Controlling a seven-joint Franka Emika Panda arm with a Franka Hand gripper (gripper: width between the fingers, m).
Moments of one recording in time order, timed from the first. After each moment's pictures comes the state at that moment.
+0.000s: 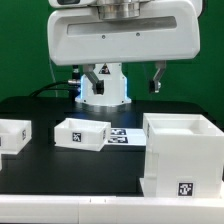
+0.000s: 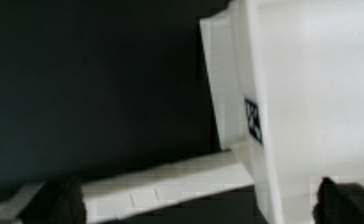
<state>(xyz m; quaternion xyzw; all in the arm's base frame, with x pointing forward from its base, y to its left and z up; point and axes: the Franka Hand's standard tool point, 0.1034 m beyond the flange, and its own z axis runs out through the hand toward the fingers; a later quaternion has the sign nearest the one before) 0.600 -0.001 0.161 -0.99 0.10 0.04 0.06</state>
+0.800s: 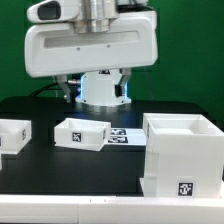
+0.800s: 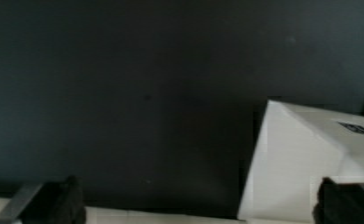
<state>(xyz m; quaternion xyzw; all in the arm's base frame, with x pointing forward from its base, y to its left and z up) 0.545 -0.051 0.140 -0.99 -0.09 0.00 0.05</state>
